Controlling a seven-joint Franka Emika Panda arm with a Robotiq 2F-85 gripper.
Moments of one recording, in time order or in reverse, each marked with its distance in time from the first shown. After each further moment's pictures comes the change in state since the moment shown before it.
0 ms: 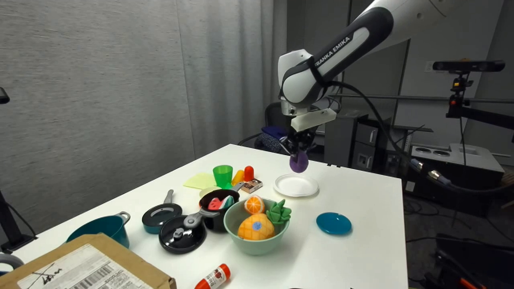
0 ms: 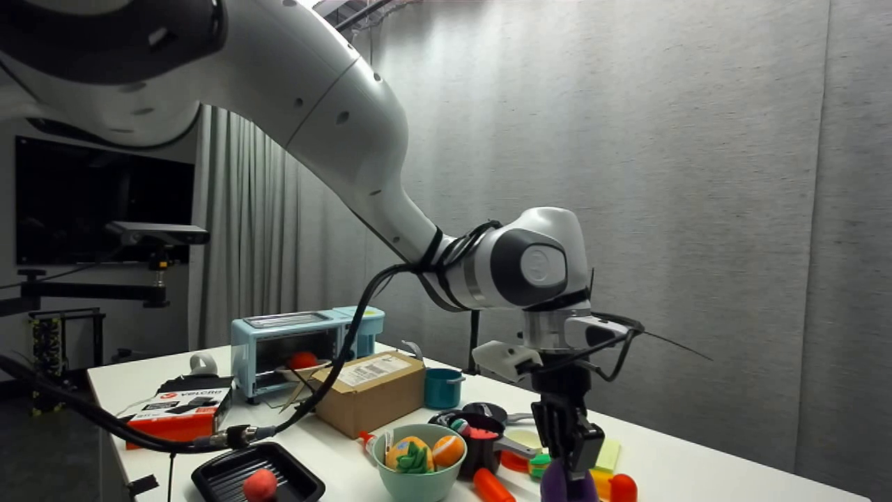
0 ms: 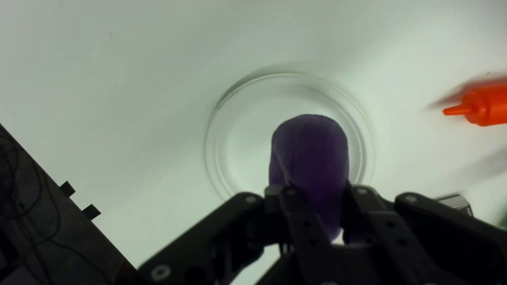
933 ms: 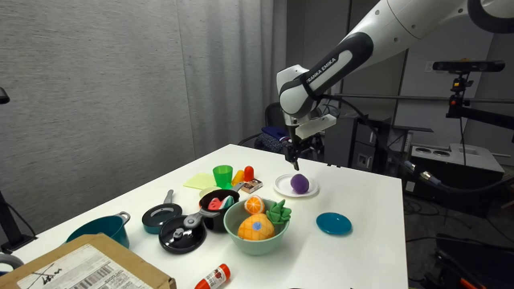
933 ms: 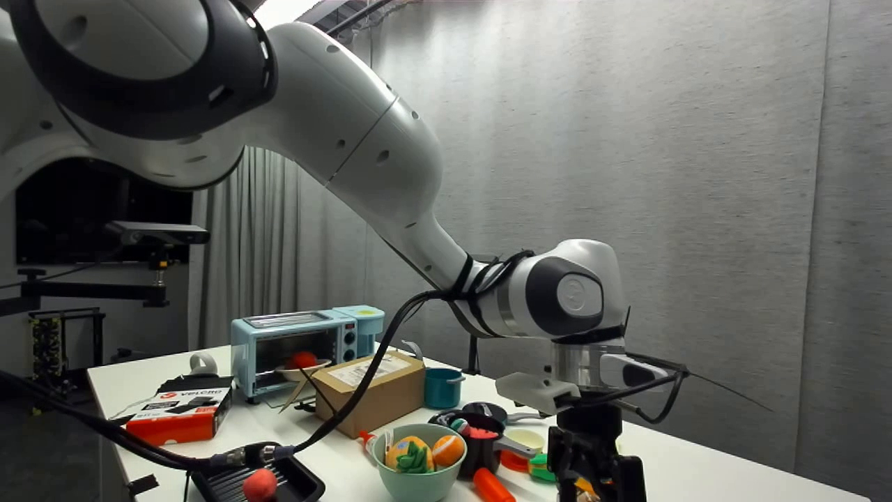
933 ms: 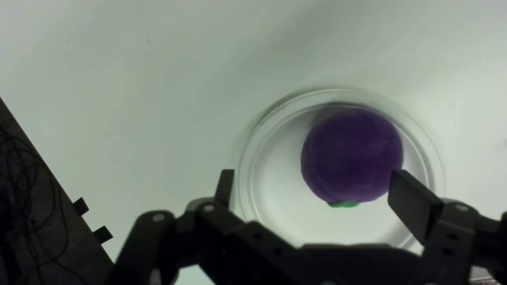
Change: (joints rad) arm -0.037 0.127 -0.017 0.120 -0.003 -0.122 -0.091
